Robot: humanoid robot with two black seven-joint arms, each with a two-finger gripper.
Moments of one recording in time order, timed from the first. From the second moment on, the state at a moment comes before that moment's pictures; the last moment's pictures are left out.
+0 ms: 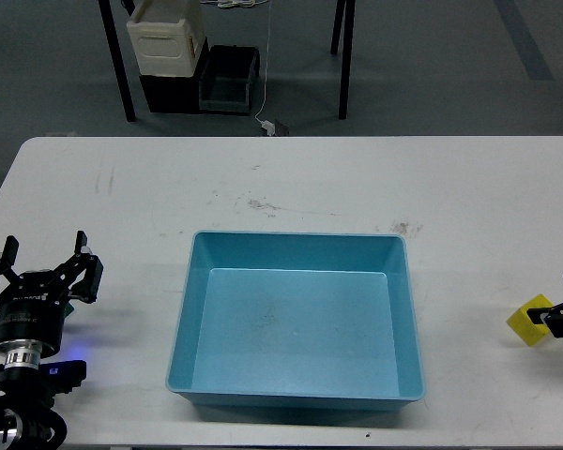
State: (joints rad) left arm 0.19 0.35 -1.13 -1.49 -0.50 -0.49 -0.45; right arm 0.77 -1.08 0.32 1.42 -2.05 0.49 0.49
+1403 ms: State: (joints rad) left arm 0.18 0.31 -1.13 -1.44 -0.50 -0.49 -0.45; right arm 0.91 -0.91 0.02 1.22 -2.04 0.49 0.49
